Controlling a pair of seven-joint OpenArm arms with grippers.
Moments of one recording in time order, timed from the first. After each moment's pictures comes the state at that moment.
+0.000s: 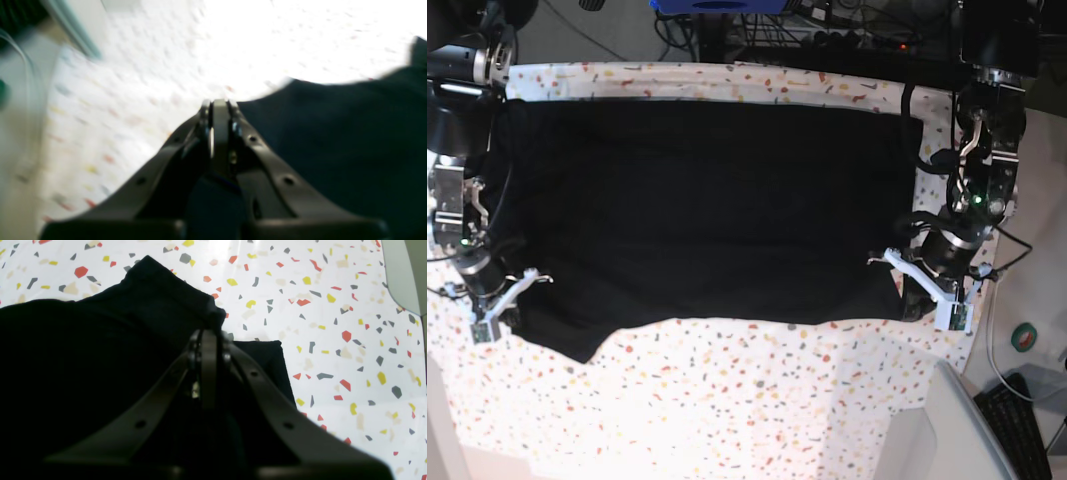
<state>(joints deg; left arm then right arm) 1.9 -23.4 2.1 88.3 -19.3 -4.2 21.5 15.6 14.3 13.2 48.8 -7.2 22.3 -3.4</state>
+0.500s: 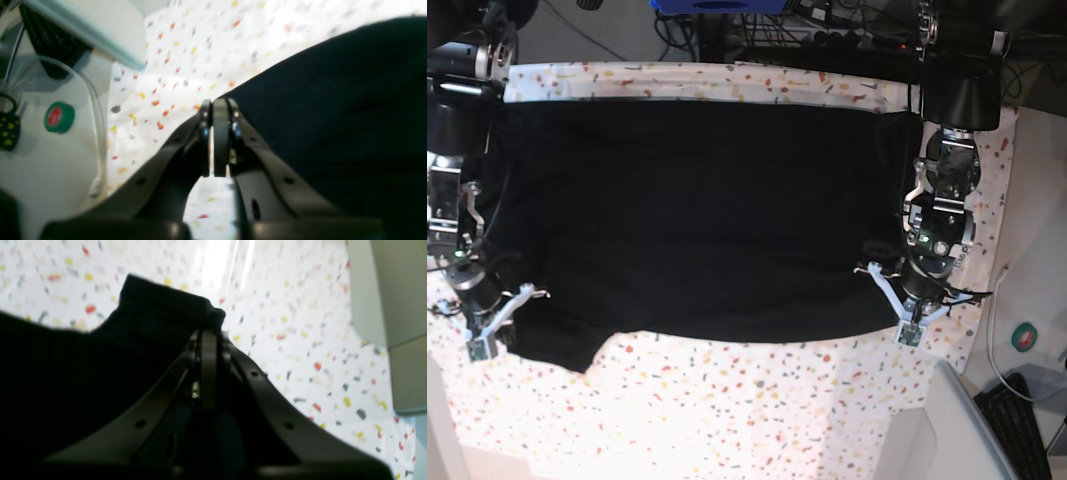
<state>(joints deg) -9.9 -14.7 1.9 67.0 10.9 -4.3 18.7 14.7 13.9 13.2 57.3 -7.1 22.3 -8.2</state>
